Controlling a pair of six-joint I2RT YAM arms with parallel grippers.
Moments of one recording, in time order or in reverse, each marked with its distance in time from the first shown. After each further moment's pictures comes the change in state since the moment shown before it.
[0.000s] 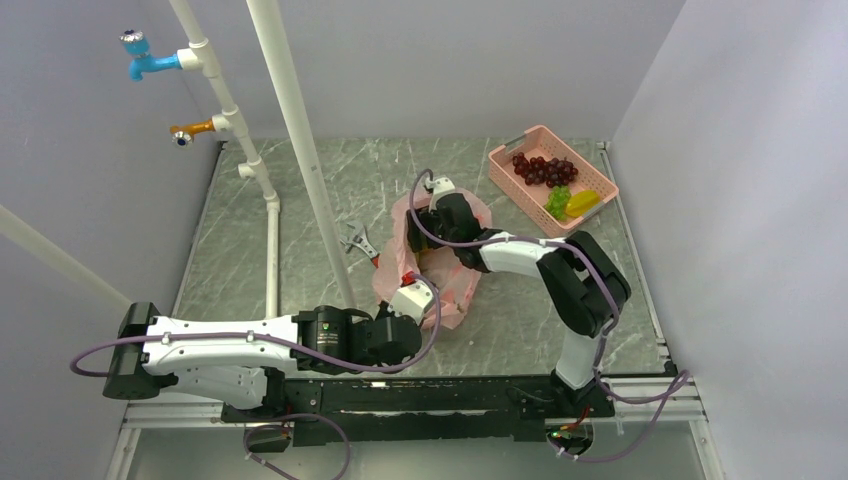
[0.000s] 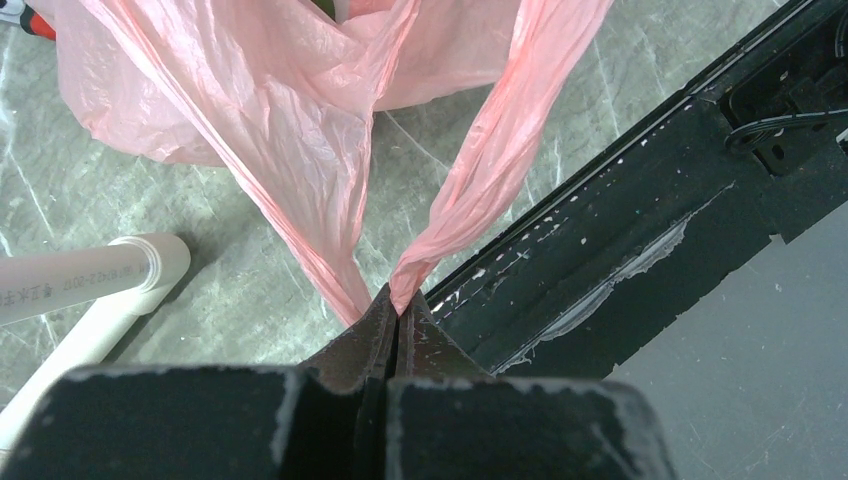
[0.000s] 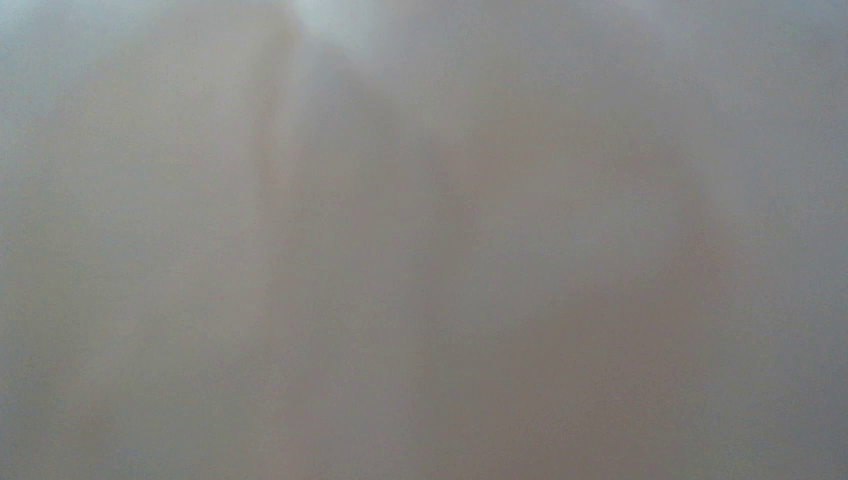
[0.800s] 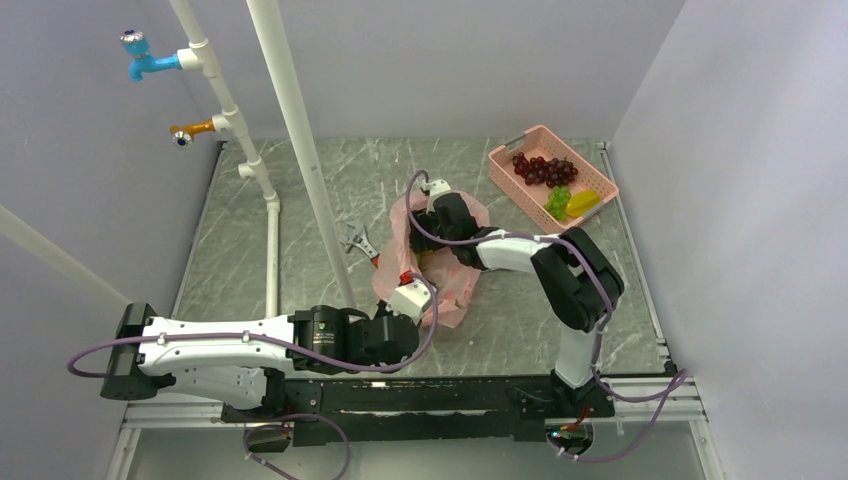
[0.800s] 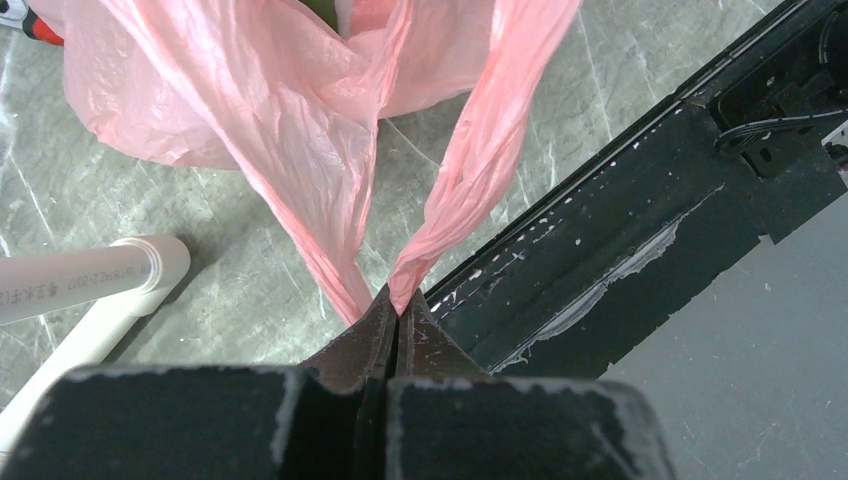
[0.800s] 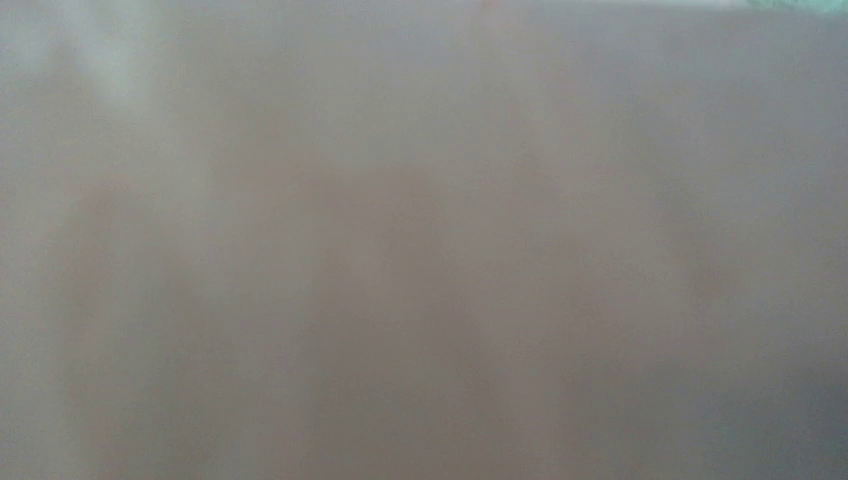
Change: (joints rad) left arm 0.000 -0.016 -0.001 0.002 0.000 0.003; right arm 0.001 0.060 0.044 -0.027 -0.027 -0.026
